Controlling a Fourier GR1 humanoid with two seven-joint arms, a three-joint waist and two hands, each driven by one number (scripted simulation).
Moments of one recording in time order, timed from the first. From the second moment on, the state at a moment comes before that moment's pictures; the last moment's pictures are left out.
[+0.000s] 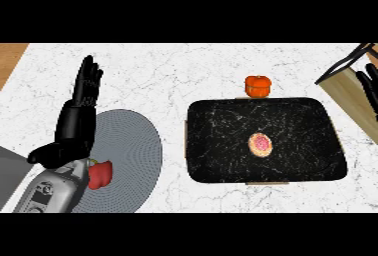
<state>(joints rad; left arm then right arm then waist) -0.27 0.27 -0.22 -1.61 0.06 0.40 -0.10 -0.12 -0.56 -0.05 -1.71 -0.44 0.06 -0.18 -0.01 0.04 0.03</state>
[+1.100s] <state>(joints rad) 0.03 0.47 -0.06 -1.43 0.27 0.13 0.06 -0.11 -0.33 0.50 -1.78 0.60 -0.50 0.41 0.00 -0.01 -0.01</state>
